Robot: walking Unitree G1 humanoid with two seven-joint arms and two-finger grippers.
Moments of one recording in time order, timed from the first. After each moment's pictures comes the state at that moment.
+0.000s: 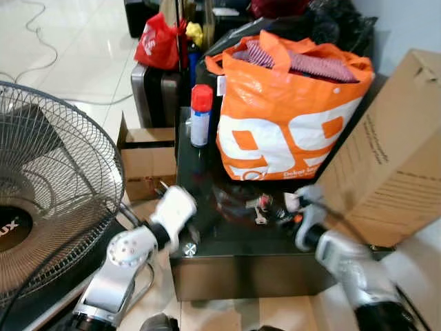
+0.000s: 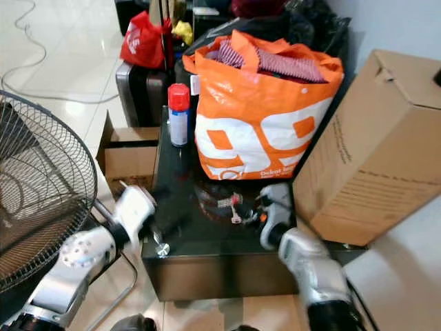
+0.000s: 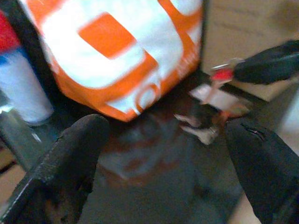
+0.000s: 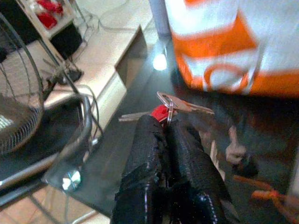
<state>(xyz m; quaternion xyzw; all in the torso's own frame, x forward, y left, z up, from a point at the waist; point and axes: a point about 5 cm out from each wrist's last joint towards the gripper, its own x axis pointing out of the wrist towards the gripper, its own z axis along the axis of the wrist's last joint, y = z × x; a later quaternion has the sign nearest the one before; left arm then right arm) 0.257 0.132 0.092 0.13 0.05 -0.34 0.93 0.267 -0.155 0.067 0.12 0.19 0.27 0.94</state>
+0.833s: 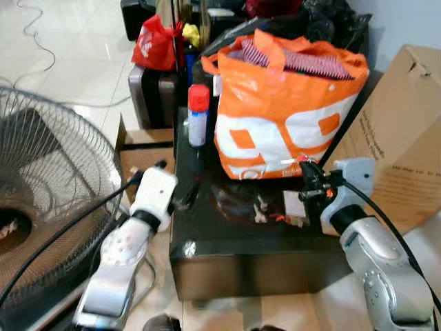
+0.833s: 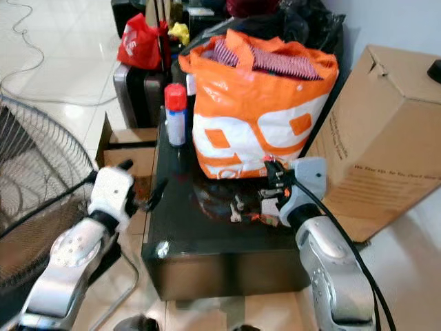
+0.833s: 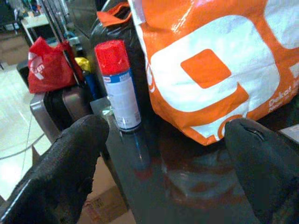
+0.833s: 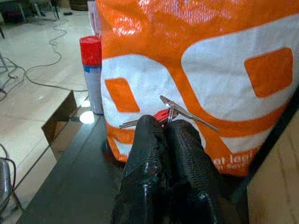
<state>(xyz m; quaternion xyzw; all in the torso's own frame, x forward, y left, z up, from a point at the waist) 0.261 0.140 0.121 0.13 0.00 -0.17 0.98 0.251 -0.166 0.143 0.02 0.05 0.11 0.99</state>
